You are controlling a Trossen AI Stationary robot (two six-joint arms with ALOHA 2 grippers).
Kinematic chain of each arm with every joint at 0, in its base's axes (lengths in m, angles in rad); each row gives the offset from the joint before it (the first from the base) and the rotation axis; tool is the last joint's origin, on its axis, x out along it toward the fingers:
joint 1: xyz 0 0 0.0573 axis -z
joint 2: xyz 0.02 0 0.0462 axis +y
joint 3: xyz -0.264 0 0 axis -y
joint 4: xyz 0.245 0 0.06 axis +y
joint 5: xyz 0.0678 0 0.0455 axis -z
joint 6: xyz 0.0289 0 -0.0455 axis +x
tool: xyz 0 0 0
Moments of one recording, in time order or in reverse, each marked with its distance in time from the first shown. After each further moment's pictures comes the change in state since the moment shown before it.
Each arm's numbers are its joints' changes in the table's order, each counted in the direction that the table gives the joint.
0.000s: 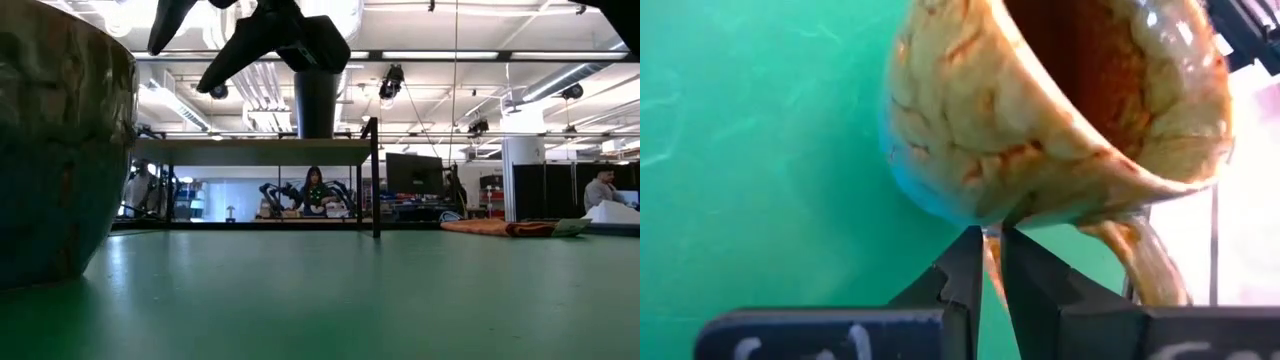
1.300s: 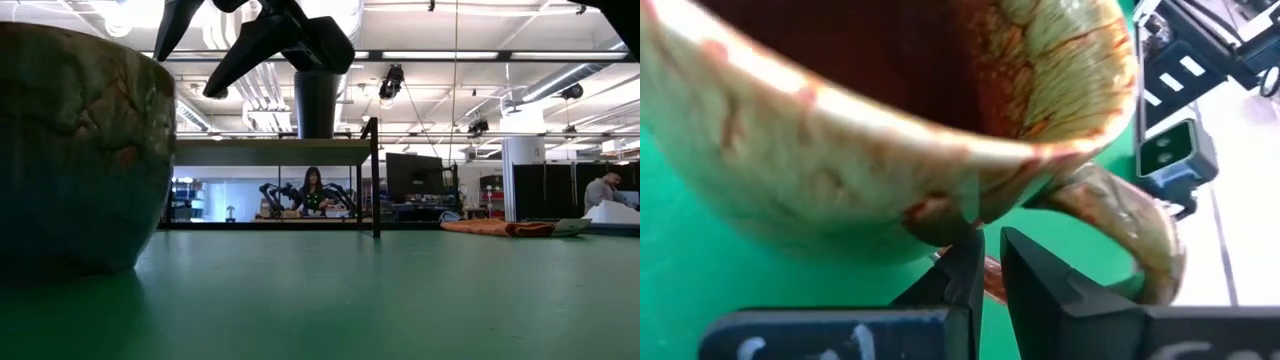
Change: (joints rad) left arm -0.078 0.172 0.030 -0.279 -0.087 0.239; right arm 0.003 -0.002 -0.002 0.011 0.027 0.039
